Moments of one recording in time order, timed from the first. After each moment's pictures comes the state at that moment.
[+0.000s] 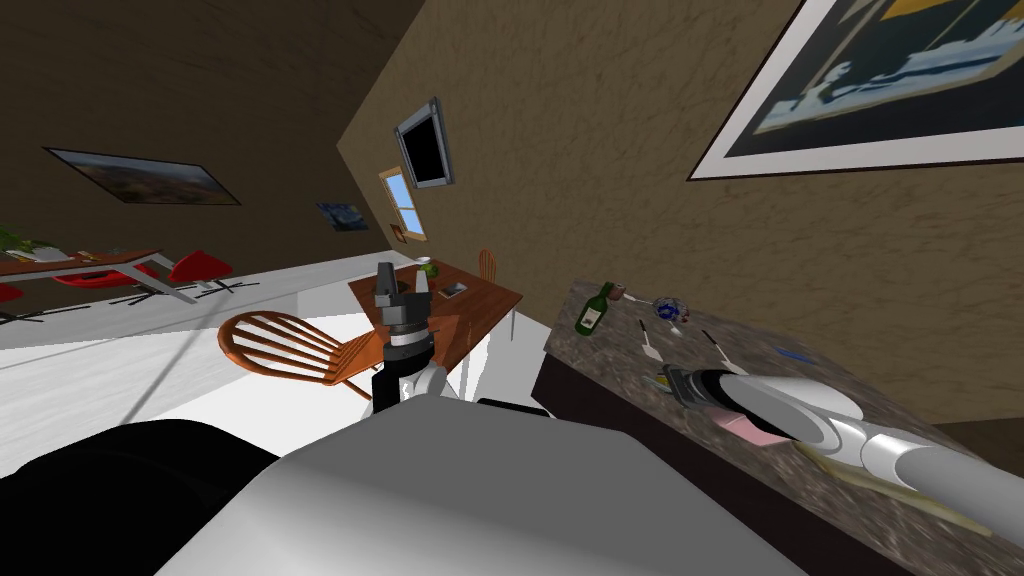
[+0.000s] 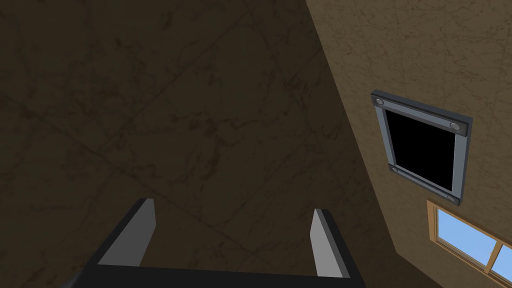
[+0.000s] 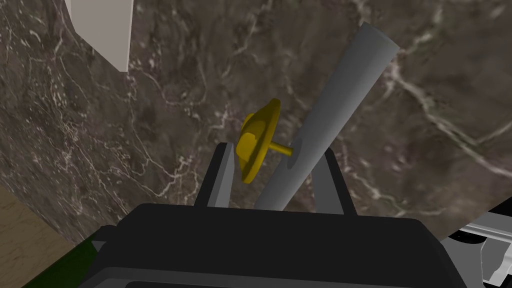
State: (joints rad) left arm 0.49 -0.03 -0.05 -2.36 0.11 -0.65 -0.17; right arm 0.09 -1.45 0.41 -1.48 1.87 -0.69 -0.15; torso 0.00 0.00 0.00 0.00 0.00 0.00
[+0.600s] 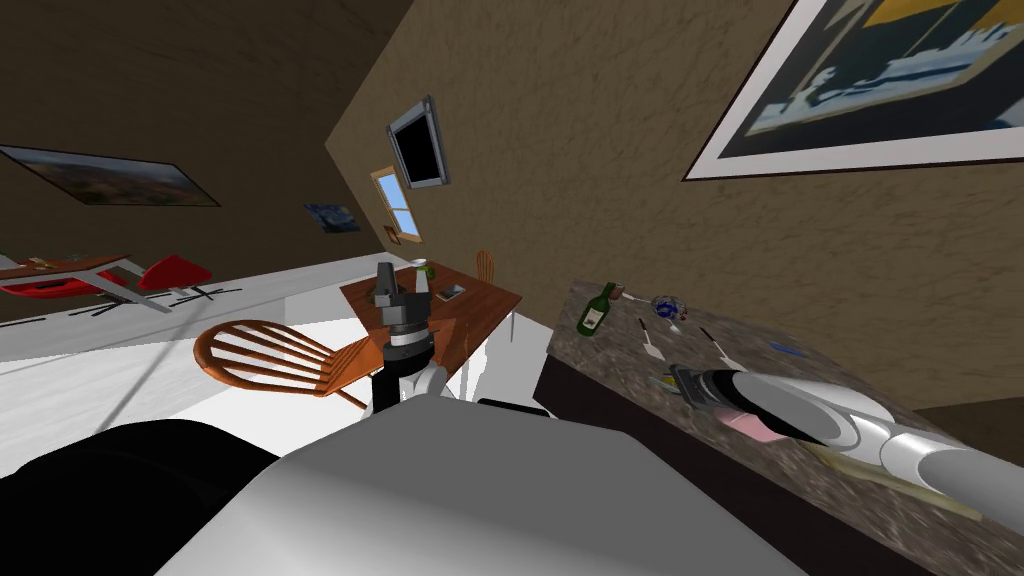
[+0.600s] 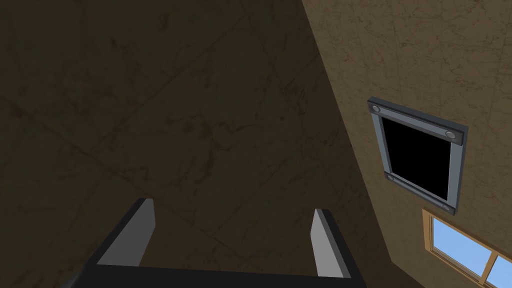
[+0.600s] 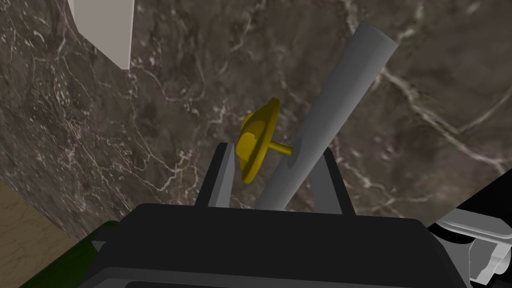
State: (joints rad) left arm 0.49 -0.03 -0.05 -2.36 0.11 -0.65 -0.17; right arm 0.09 -1.47 0.40 -1.43 1.74 -0.69 -0.01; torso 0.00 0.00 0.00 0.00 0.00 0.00
